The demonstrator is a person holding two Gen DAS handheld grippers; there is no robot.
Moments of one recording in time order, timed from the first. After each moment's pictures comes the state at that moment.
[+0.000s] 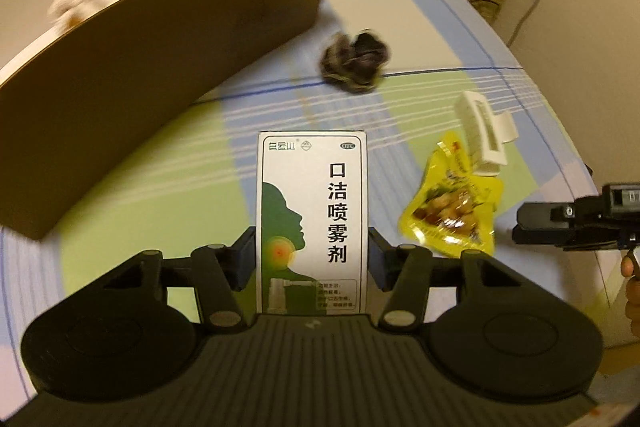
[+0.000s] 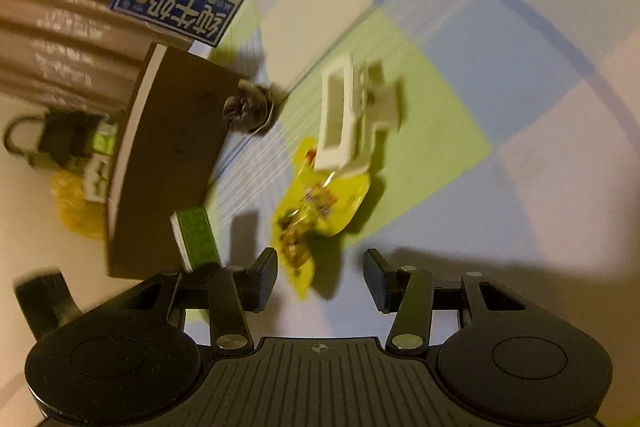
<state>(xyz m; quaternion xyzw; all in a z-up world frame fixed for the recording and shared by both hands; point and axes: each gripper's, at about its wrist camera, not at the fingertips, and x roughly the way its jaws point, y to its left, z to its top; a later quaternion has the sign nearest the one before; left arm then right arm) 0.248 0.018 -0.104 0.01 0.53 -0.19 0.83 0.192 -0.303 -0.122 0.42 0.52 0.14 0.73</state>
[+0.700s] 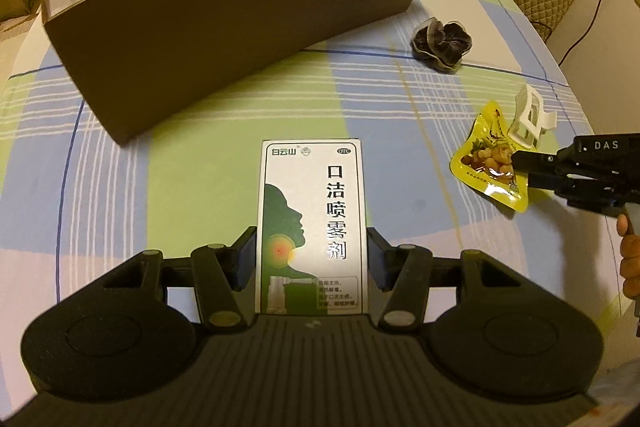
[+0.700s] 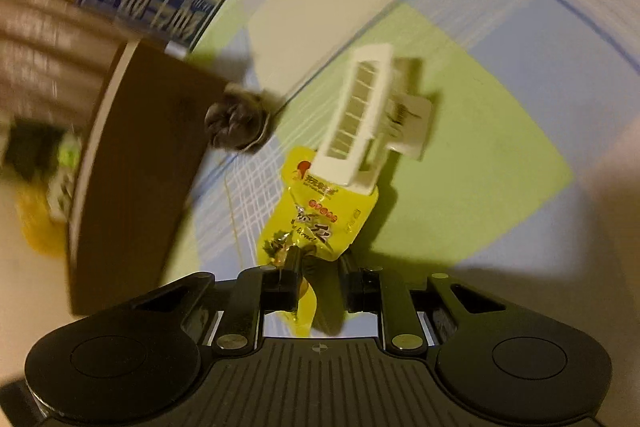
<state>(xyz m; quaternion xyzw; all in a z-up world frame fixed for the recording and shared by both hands) 0.216 0.084 -0.107 -0.03 0.55 -0.11 0.83 0.230 -0.252 -0.120 0.32 0.52 0.09 0.79</state>
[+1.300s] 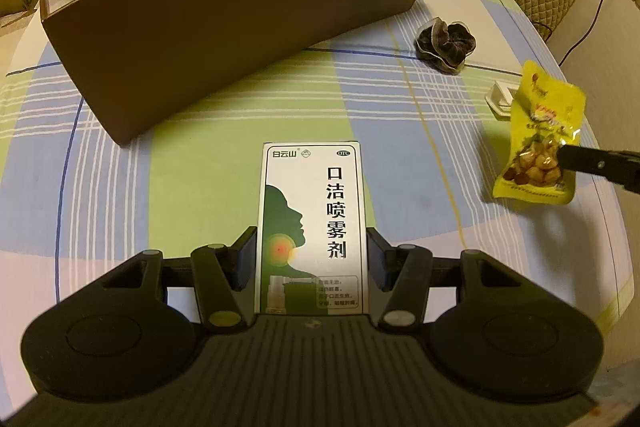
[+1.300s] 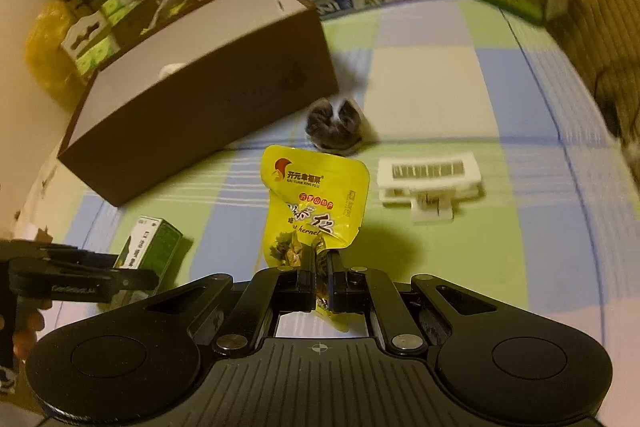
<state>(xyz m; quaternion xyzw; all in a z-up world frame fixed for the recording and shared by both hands) 0.221 0.086 -0.108 -0.04 0.55 -0.12 0.83 0.199 -0.193 -0.053 0.05 0.47 0.18 0.86</state>
